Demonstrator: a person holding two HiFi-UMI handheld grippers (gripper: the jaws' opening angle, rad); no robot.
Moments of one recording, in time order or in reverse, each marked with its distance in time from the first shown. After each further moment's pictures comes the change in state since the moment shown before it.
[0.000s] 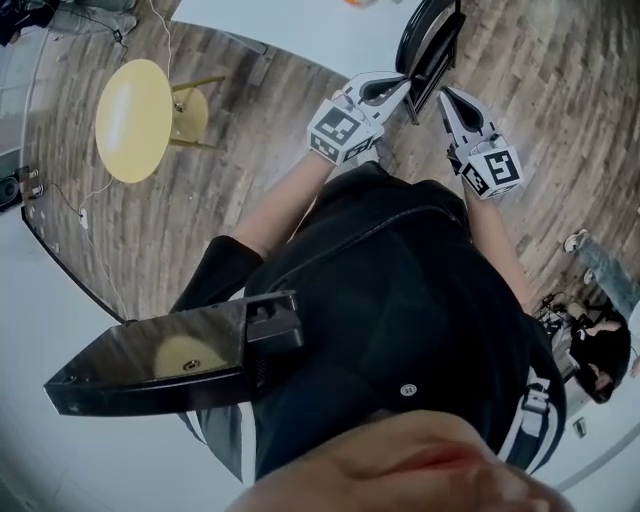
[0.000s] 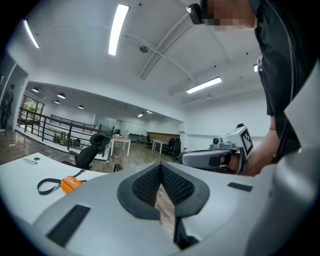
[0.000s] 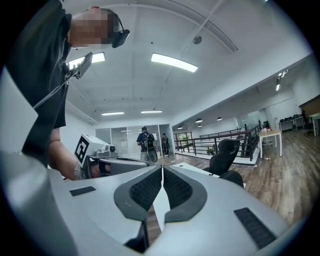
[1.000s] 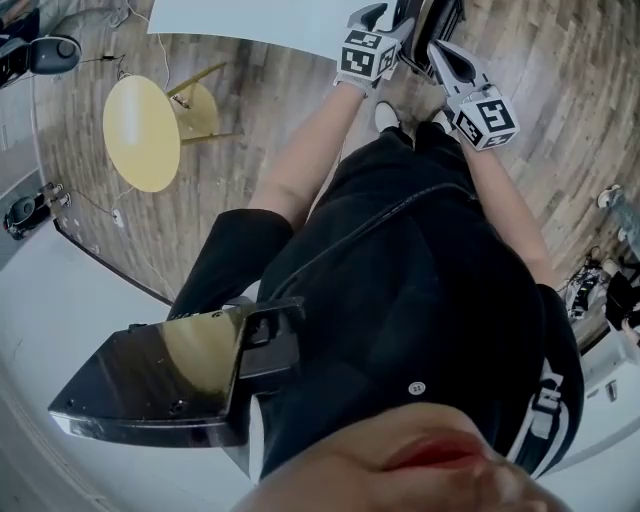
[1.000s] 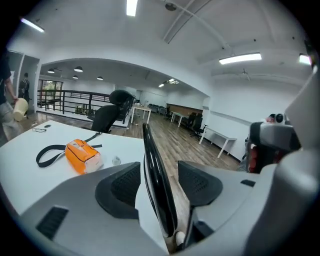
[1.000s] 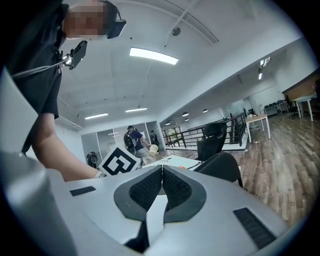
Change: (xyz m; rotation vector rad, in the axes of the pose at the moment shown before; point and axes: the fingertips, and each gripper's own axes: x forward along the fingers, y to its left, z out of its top) left arm 0.146 0.152 -0.140 -0.188 0.387 0.198; right arm 0.065 -0.103 -0.064 0.157 0.044 -0.133
